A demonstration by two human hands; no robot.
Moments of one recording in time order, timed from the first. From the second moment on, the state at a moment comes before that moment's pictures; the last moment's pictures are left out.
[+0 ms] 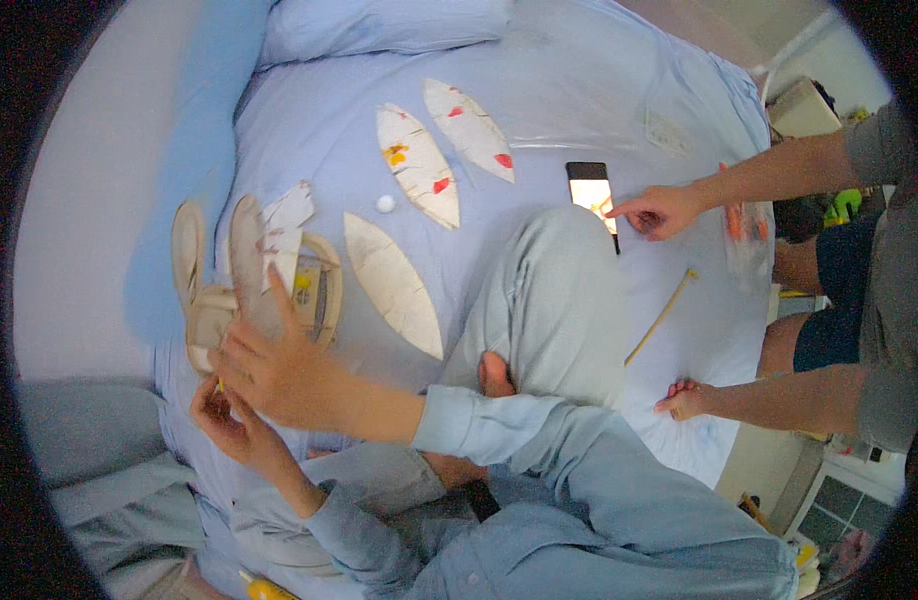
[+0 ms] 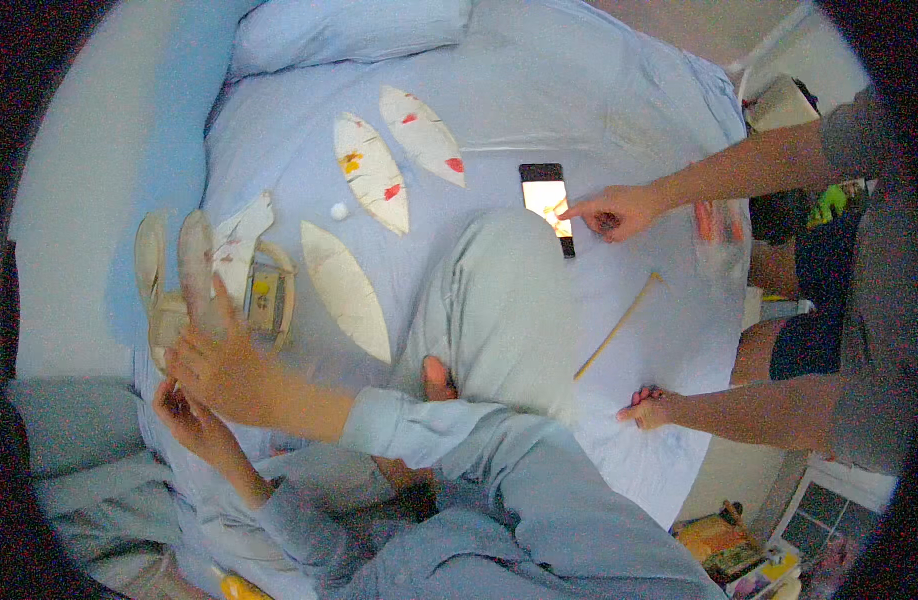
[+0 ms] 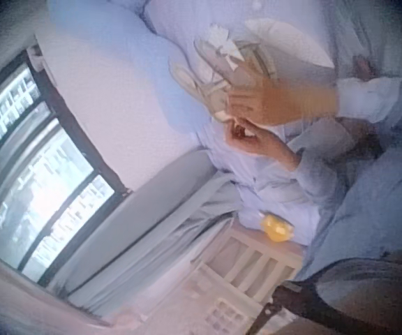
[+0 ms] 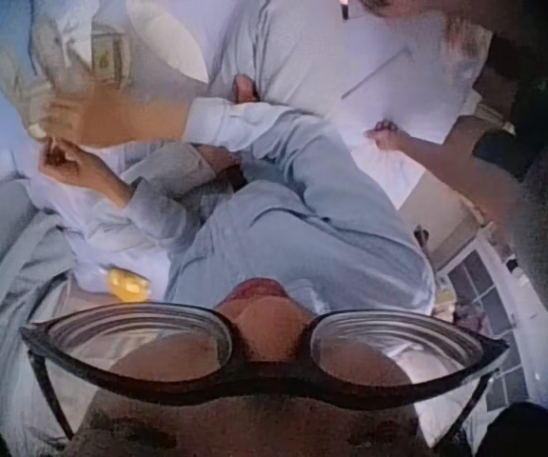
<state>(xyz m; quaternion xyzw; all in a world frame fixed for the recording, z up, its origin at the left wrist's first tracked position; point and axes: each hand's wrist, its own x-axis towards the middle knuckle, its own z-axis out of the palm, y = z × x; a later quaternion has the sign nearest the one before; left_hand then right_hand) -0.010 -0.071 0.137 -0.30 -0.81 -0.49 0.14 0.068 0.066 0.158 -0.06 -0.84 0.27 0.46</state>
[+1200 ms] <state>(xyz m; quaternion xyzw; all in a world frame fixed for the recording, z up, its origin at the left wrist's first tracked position) 0.027 -0.032 0.145 -0.20 -0.82 -0.53 0.12 0.076 0.038 0.174 -0.15 -0.86 0.28 0.39</state>
